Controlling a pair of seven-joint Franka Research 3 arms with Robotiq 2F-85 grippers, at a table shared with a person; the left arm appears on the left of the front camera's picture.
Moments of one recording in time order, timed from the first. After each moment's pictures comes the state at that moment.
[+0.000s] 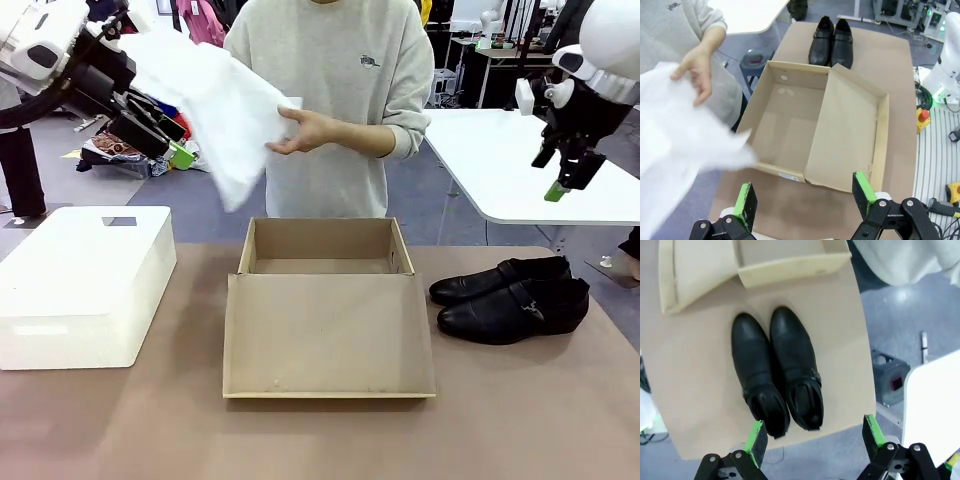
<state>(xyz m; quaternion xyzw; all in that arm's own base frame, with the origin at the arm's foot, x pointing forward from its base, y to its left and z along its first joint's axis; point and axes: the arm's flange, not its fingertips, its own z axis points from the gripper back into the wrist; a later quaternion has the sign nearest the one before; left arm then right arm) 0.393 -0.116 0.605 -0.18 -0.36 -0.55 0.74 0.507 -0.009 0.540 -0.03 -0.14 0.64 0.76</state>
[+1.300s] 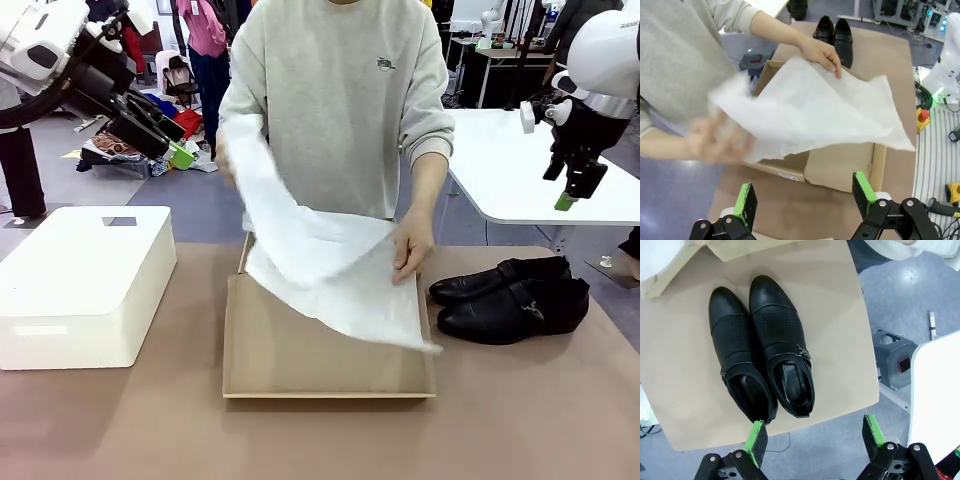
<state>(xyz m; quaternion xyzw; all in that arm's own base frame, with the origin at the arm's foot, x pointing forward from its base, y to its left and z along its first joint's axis) 0.393 -0.116 0.605 -0.18 -0.36 -0.55 0.74 0.541 -0.038 0.511 -0.04 -0.10 0.62 0.78</state>
